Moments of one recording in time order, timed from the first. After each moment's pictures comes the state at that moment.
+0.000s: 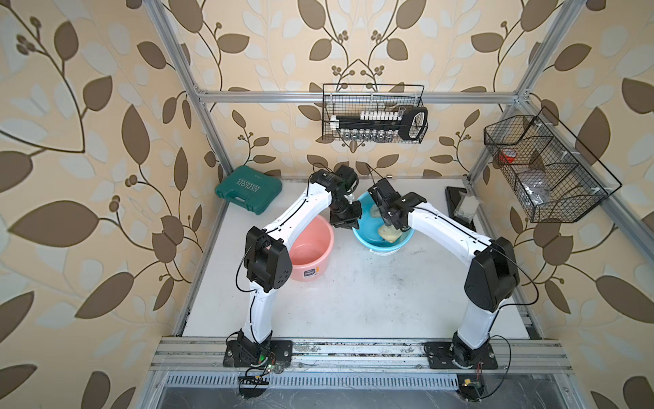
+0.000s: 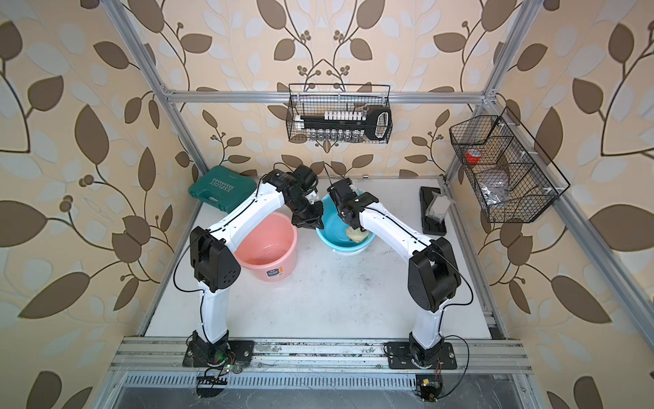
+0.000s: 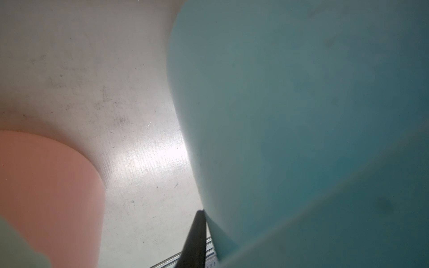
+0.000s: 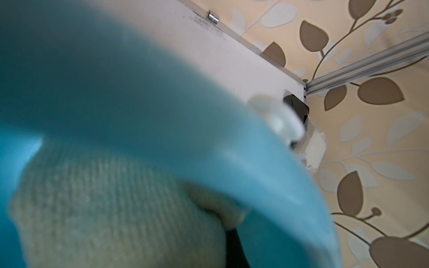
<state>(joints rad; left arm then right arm) -0.56 2.05 2.09 -1.29 0.36 -0.60 0.55 1.81 1.59 -0.87 0.73 0.13</state>
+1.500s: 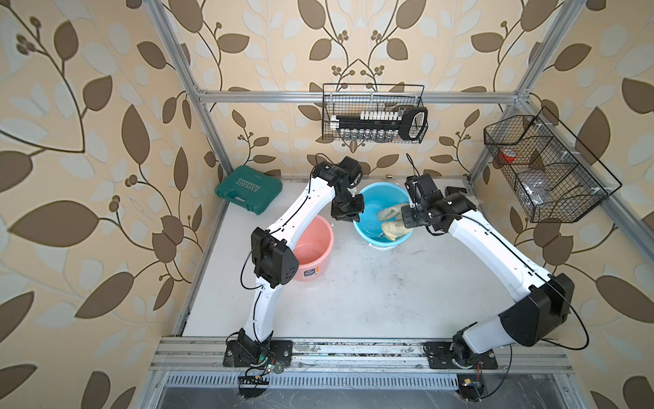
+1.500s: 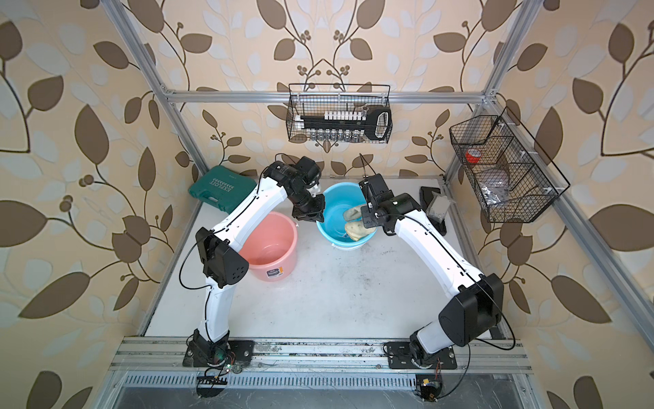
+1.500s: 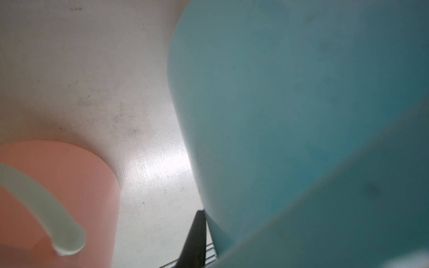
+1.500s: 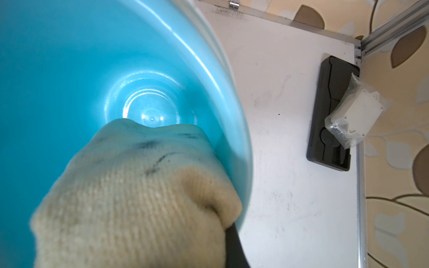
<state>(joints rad) -0.56 2.14 2.31 -1.43 0.29 -0.58 0.43 1.51 1.49 -0.98 0.35 0.22</state>
